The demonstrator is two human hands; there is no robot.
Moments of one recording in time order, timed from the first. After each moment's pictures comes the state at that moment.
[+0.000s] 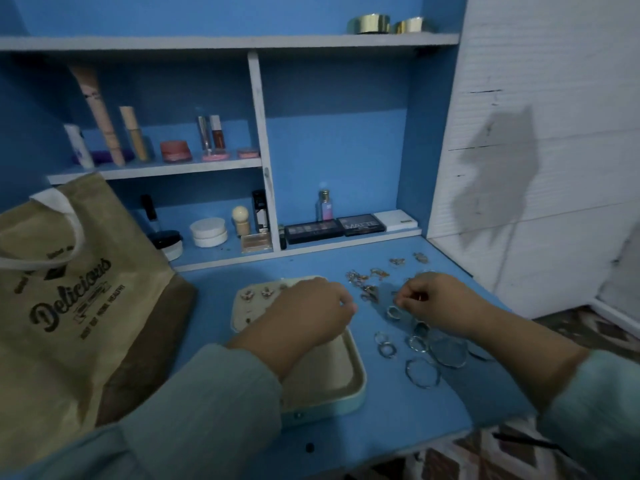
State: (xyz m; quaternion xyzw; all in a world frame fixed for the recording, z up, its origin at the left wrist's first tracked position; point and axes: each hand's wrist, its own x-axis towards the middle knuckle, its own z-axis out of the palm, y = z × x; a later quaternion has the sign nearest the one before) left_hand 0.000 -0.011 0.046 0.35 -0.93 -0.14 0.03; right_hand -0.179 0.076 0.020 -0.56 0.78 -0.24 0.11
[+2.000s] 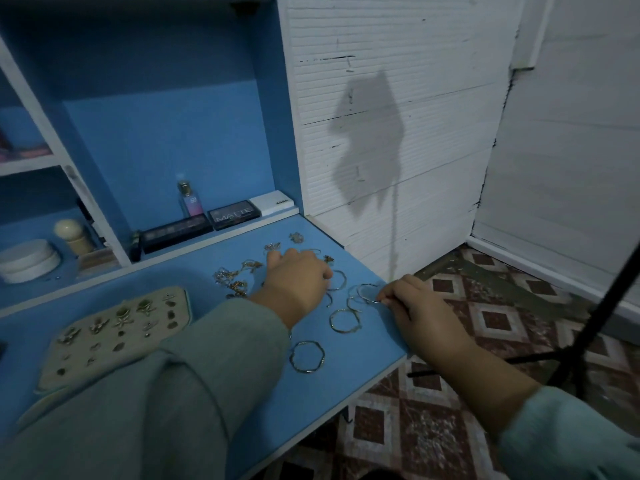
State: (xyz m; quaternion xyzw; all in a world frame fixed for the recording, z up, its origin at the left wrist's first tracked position) left_hand -0.173 0.024 0.003 0.23 -0.97 0.04 -0.01; right_hand -0.260 0.194 -0.061 -0.46 0.79 -0.39 -0.06
